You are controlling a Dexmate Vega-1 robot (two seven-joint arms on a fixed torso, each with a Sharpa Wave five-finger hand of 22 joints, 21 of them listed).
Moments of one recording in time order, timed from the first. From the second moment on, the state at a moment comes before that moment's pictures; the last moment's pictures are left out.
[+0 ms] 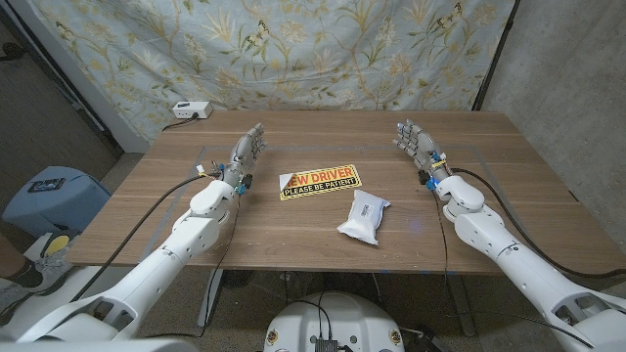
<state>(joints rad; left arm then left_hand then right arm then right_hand) 0.89 0.52 0.36 -1.35 -0.65 -0.29 0.00 0.35 0.18 0.55 0.06 0.17 0.03 0.05 0.19 0.17 -0.05 0.06 0.22 0.18 -0.07 0.09 0.18 0.17 0.06 0.05 0.22 0.17 -0.86 -0.52 -0.37 -1.34 0.65 0.29 0.03 0.32 0.16 0.36 -0.06 0.17 0.33 0.03 0.20 0.18 0.23 0.03 0.20 0.19 0.13 -0.01 0.20 0.21 0.37 -0.04 0.19 0.17</state>
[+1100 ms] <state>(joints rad) 0.92 0.53 0.37 -1.41 -0.65 -0.27 0.01 0.37 0.17 0.56 0.03 0.17 0.03 0.05 0.19 0.17 -0.04 0.06 0.22 0.19 -0.06 0.09 0.18 0.17 0.06 0.05 0.21 0.17 -0.87 -0.59 -0.39 -1.42 0.57 0.27 0.02 0.33 0.15 0.37 -0.08 0.17 0.33 0.03 0.20 0.18 0.23 0.03 0.20 0.19 0.13 -0.01 0.20 0.20 0.37 -0.04 0.19 0.17</state>
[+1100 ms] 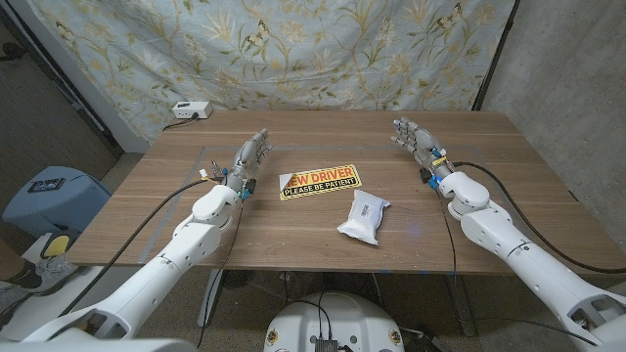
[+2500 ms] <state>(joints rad) 0.96 0.62 0.30 -1.43 -0.69 -0.28 -0.04 0.38 0.16 0.56 0.01 0.17 0.04 0.05 0.19 0.17 -0.04 0.07 0.22 0.19 -0.07 0.10 0.18 0.17 0.06 0.06 0.21 0.17 -0.78 -0.63 -0.49 -1.47 0.37 0.20 0.03 0.36 0.14 0.38 -0.12 0.17 0.34 0.03 0.20 0.19 0.22 0.03 0.19 0.19 0.12 -0.01 0.20 0.20 0.37 -0.04 0.19 0.17</state>
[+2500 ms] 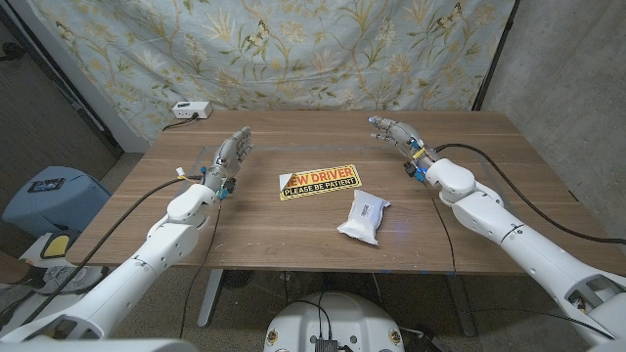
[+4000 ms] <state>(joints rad) 0.92 0.60 0.30 -1.36 -0.70 -0.30 -0.07 0.38 0.16 0.57 0.00 0.17 0.06 0.06 0.19 0.18 -0.02 0.08 0.22 0.19 -0.06 0.11 0.18 0.17 0.06 0.06 0.20 0.17 -0.71 -0.75 -0.60 -1.67 -0.11 0.10 0.05 0.50 0.08 0.40 -0.19 0.18 0.38 0.03 0.21 0.19 0.19 0.01 0.19 0.19 0.11 0.01 0.20 0.19 0.30 0.01 0.18 0.17</state>
